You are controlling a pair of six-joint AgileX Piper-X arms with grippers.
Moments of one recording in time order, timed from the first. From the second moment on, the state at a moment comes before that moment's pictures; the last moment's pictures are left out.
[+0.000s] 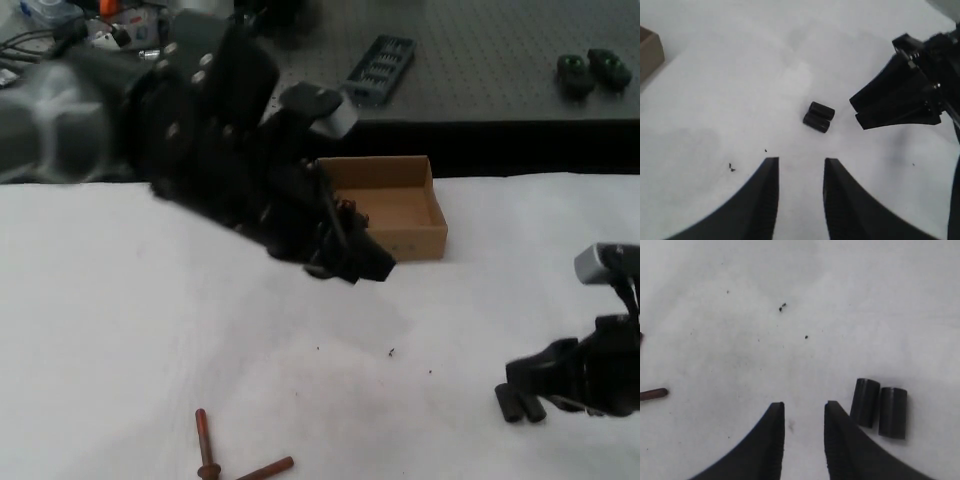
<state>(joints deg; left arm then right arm) -30.9 97.2 -75.2 35.1 40.5 15.0 22.4 68.4 -28.0 13.7 -18.6 10.2</state>
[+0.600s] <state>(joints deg) -30.9 81.1 -47.9 14.6 27.9 1.8 22.4 77.8 -29.6 14.7 -15.3 9.9</state>
